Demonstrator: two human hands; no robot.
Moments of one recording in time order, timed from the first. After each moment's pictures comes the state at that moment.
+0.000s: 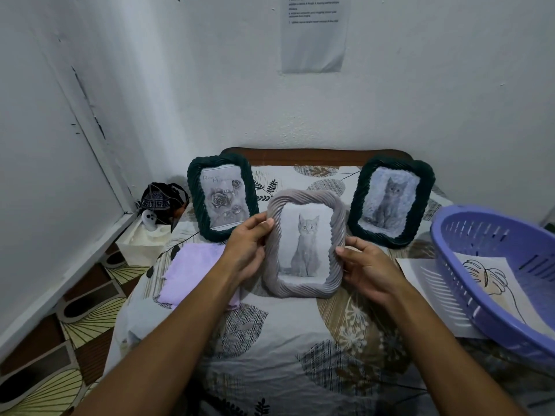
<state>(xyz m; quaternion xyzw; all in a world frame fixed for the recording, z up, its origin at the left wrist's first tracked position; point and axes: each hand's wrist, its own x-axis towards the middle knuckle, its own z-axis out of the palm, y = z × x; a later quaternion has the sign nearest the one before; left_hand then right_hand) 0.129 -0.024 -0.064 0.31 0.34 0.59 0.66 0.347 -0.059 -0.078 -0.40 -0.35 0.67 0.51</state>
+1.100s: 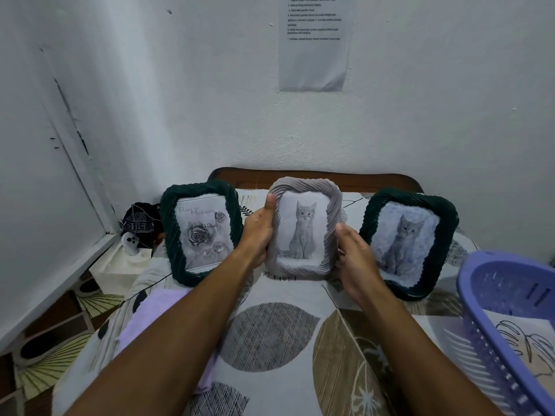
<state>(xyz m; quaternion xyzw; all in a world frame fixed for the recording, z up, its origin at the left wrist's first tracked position) 0.165 0.100 -0.050 0.42 0.46 0.56 0.55 0.328 0.057 -0.071 -0.45 -0.35 0.55 0.61</state>
